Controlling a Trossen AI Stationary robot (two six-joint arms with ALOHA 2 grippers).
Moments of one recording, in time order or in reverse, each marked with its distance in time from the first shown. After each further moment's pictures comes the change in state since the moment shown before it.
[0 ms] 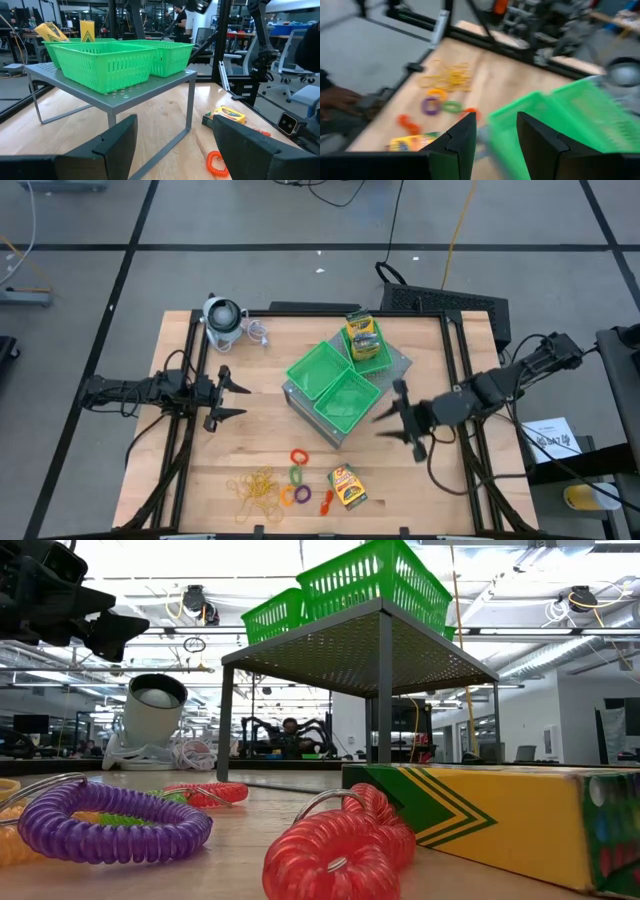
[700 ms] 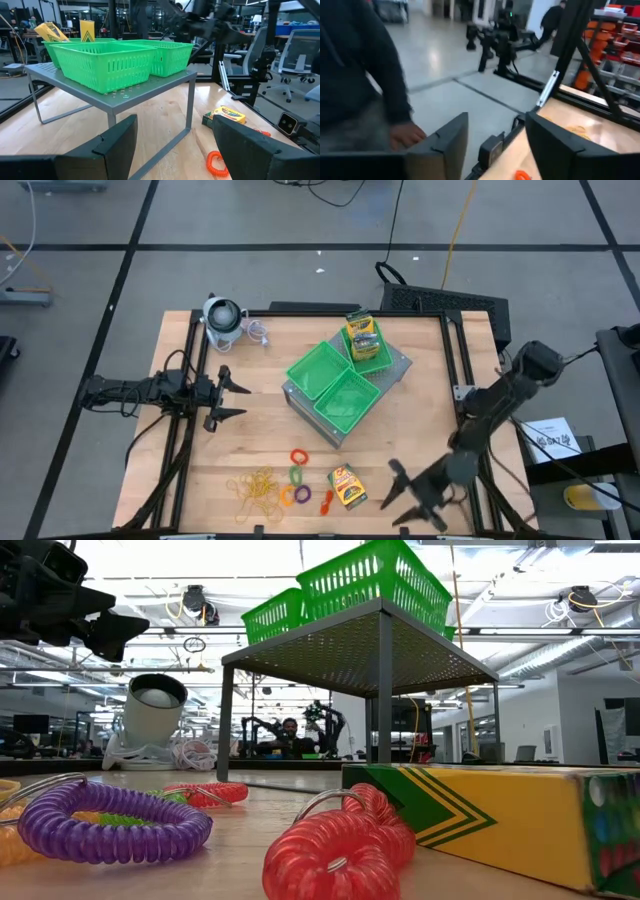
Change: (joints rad) left arm 0.000 0.000 0.000 0.000 0.000 0.000; right arm 0.376 0.317 -0.396 1.068 -0.040 -0.035
